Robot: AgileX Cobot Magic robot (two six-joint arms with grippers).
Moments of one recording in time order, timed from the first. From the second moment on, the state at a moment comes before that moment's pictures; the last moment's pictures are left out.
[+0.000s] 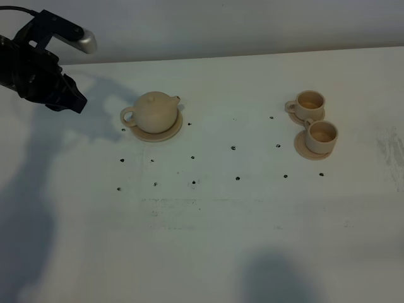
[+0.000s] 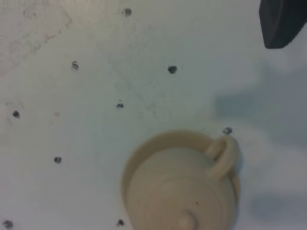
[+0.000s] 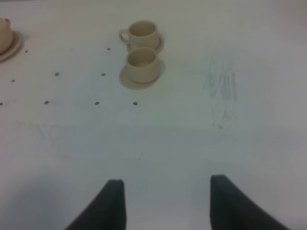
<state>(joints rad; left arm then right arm) -0.02 1.85 -1.43 -0.35 0.76 0.81 0.04 -0.01 -0.52 0.09 1.12 -0.02</state>
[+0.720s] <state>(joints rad) -0.11 1.98 -1.51 -0.17 0.72 0.82 0.04 -0.01 -0.52 0.09 1.12 -0.02</state>
